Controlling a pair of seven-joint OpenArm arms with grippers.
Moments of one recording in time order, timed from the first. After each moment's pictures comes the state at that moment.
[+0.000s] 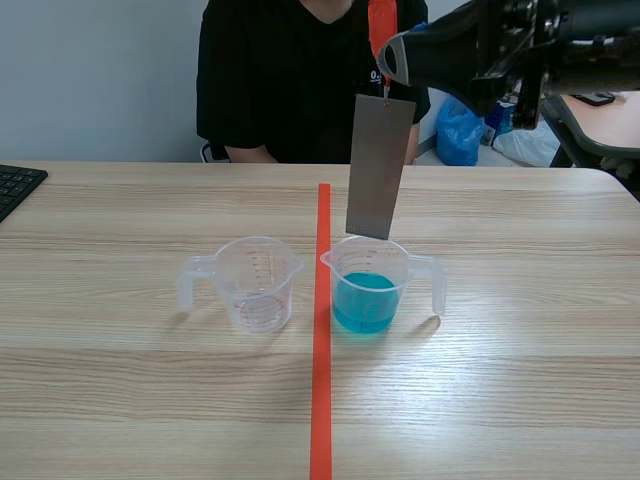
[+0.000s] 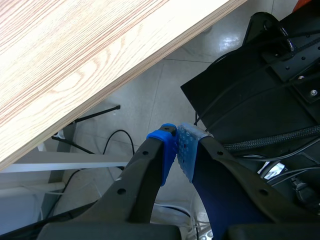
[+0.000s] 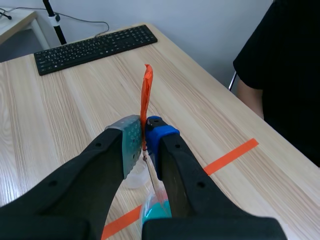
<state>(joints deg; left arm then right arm) 65.6 -14.8 -26.1 75.8 25.0 -15.0 -49.6 11.6 26.4 -1.6 105.5 56.8 45.1 -45.6</state>
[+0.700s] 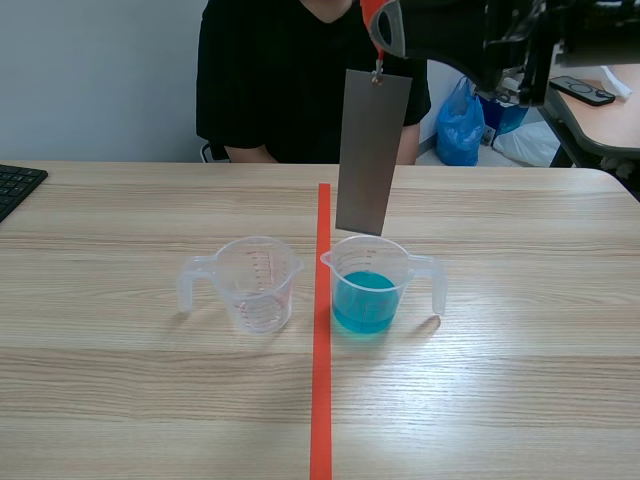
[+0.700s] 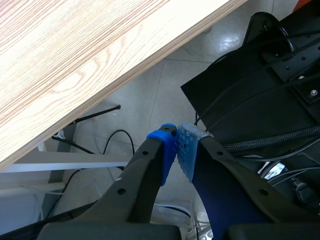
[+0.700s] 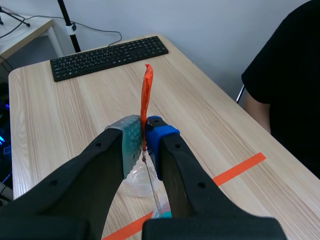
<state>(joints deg) 65.6 -14.8 -26.1 75.8 24.9 -15.0 -49.6 11.6 26.4 -0.3 109.2 61.0 44.6 -48.5</state>
